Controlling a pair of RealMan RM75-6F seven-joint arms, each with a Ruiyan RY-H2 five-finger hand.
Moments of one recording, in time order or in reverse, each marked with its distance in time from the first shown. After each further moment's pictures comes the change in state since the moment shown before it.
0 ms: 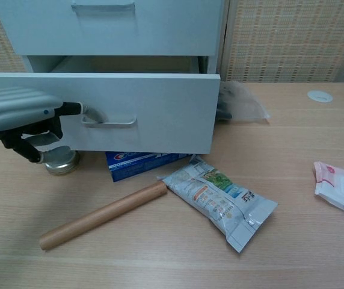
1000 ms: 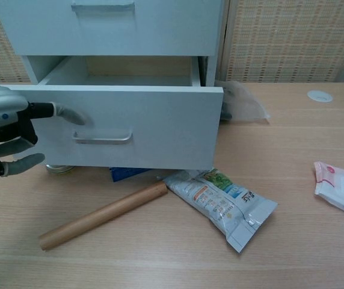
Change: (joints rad) left arm 0.117 0.089 0.081 -0.125 0.187 0.160 -0.004; right arm -0.004 0.008 0.002 -0.002 0.002 0.011 0.003
